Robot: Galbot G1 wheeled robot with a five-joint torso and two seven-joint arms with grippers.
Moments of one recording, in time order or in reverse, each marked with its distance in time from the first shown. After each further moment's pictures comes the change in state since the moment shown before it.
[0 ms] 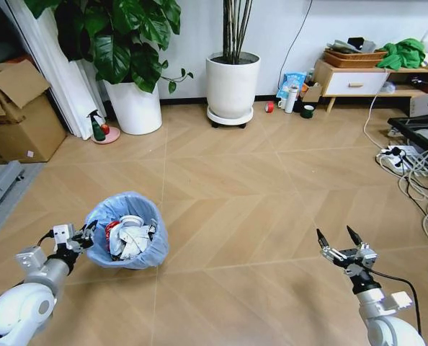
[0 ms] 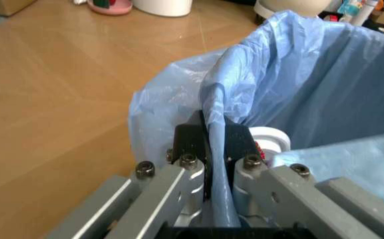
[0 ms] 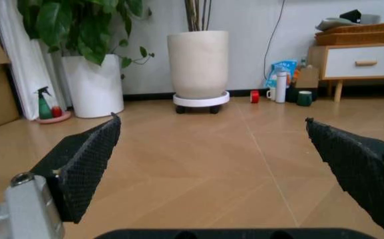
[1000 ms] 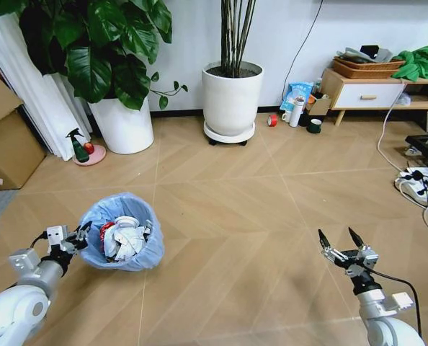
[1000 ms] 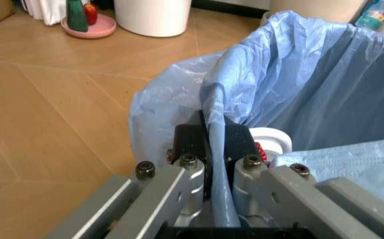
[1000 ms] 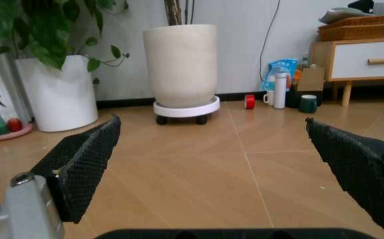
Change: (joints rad) left arm 0.022 0.000 -0.026 -0.006 0.004 -0.003 0.009; right arm -0.007 0.003 0.007 0.004 0.008 -0.010 0.010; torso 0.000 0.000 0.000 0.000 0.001
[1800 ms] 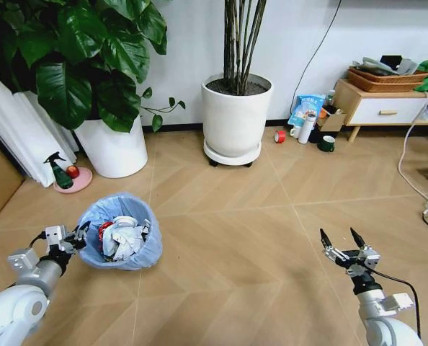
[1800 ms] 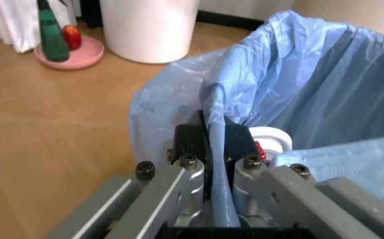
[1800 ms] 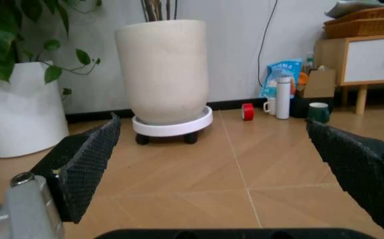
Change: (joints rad) left arm 0.001 -0.002 -0.019 0.023 0.003 -0.002 0.011; right arm 0.009 0.023 0.008 -0.010 0.005 -0.008 0.010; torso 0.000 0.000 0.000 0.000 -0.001
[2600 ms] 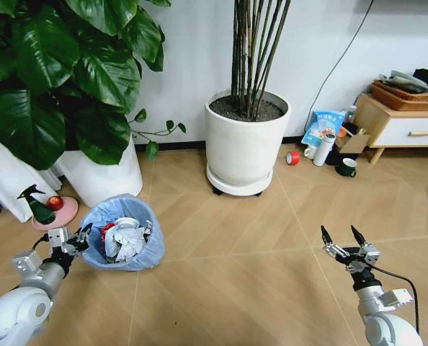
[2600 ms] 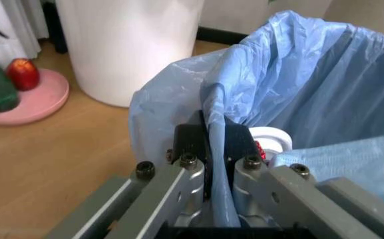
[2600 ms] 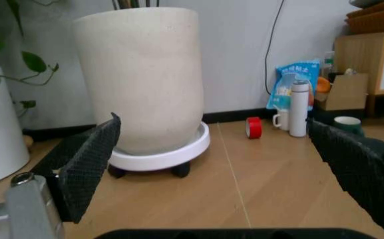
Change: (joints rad) left arm -0.008 -0.017 0.014 0.005 0.009 -0.002 0.001; right arm 0.016 -0.006 -0.002 -0.005 0.011 -0.013 0.021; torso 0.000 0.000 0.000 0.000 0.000
